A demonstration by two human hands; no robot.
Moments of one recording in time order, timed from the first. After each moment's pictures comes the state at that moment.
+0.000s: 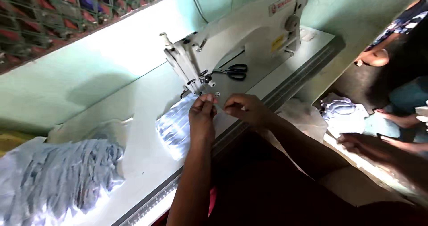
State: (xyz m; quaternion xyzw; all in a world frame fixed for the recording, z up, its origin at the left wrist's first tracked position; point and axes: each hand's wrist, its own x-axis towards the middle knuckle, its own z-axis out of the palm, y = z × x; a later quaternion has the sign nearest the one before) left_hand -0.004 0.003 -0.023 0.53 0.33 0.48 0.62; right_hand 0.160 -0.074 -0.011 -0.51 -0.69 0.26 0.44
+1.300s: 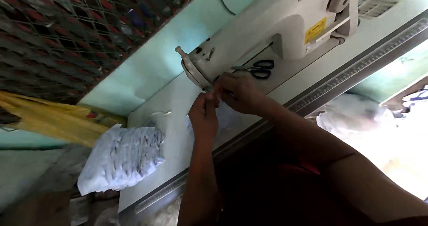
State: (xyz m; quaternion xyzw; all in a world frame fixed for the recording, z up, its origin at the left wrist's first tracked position) left_hand -0.009 0.001 0.022 0.78 0.43 0.42 0.16; right_hand 0.160 0.010 0.006 -0.32 -0.75 0.09 0.58
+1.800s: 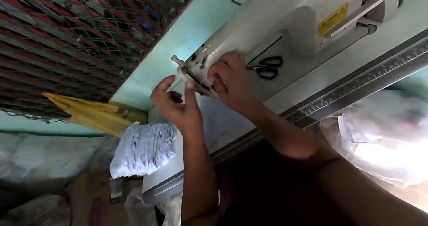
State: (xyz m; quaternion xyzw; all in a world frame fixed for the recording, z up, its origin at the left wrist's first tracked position) left_hand 0.003 0.022 0.063 0.72 0.43 0.54 -0.03; right_hand 0.145 0.045 0.009 -0.38 -0.56 0.00 0.74
